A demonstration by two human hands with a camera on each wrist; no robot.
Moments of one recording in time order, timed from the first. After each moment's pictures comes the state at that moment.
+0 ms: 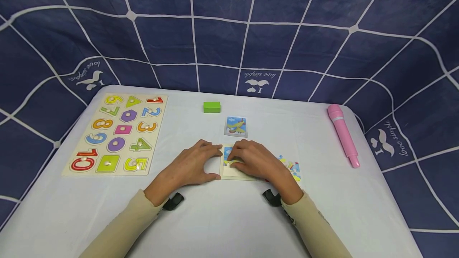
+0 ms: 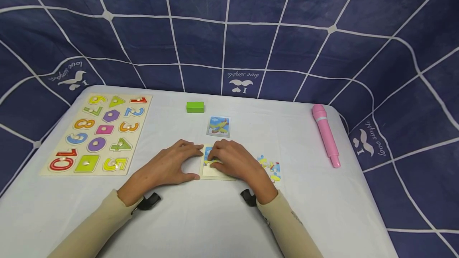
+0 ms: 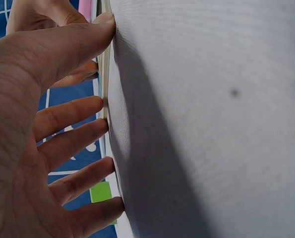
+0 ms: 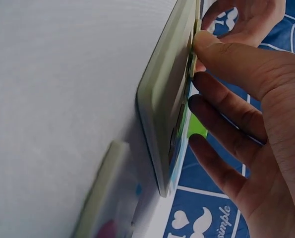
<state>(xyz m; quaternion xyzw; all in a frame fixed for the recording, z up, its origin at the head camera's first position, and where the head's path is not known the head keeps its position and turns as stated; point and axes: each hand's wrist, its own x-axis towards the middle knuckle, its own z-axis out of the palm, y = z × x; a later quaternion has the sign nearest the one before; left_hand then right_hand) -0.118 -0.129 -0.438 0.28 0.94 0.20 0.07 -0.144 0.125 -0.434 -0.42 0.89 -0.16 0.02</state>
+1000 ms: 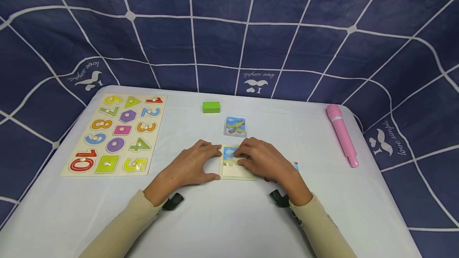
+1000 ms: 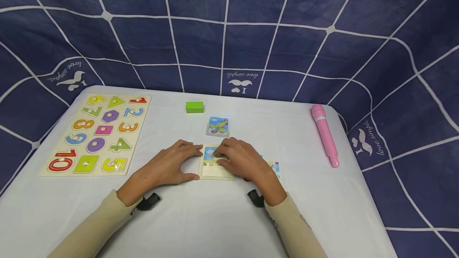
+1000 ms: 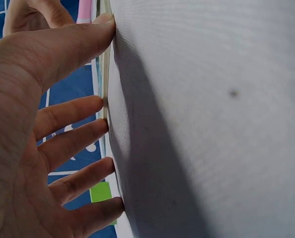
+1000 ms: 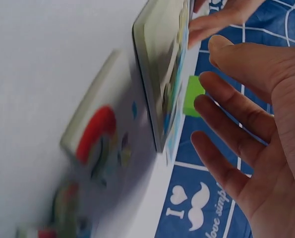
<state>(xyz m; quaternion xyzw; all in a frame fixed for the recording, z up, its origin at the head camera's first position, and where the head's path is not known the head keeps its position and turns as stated) -0.117 -0.129 -0.437 0.28 0.93 0.20 0.07 -0.139 0.145 -0.425 -0.37 0.91 -0.17 0.01</state>
